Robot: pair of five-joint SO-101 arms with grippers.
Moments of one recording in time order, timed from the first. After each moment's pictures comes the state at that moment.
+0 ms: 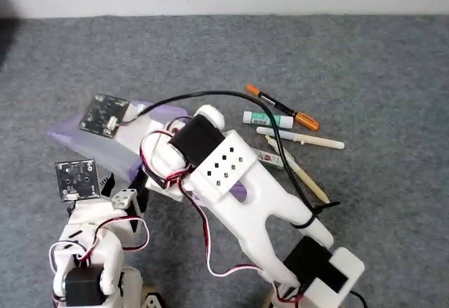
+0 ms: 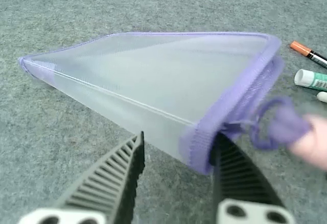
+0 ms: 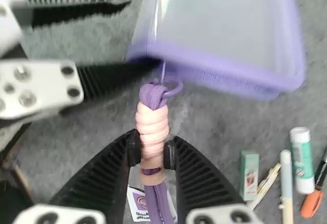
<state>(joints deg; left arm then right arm) -7.3 -103.4 80.5 71.1 10.1 -51.4 1.1 -21.8 100.5 20.4</state>
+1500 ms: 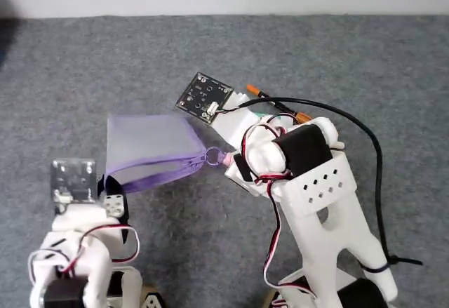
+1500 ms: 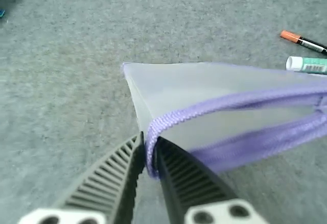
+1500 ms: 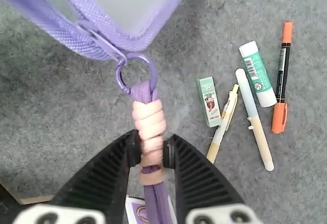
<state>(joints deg) -7.8 -90.7 57.1 84.4 1.6 -30.1 -23.8 -1.0 100.5 28.6</state>
